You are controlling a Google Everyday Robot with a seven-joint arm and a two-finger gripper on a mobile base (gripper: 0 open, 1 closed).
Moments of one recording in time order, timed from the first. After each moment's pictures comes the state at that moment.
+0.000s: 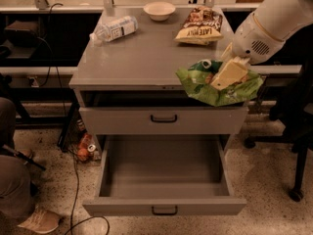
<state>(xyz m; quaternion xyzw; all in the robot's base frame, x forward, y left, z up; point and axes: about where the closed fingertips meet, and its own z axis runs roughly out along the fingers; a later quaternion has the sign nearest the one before) 0.547 -0.160 0.918 -0.58 0.78 0.10 0.21</state>
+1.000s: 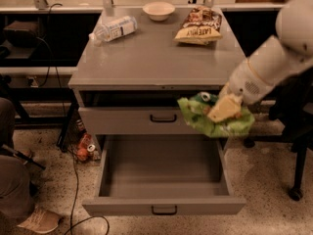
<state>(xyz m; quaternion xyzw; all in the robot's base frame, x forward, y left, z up) 0.524 -0.163 0.831 -0.52 0.82 0.17 0.18</state>
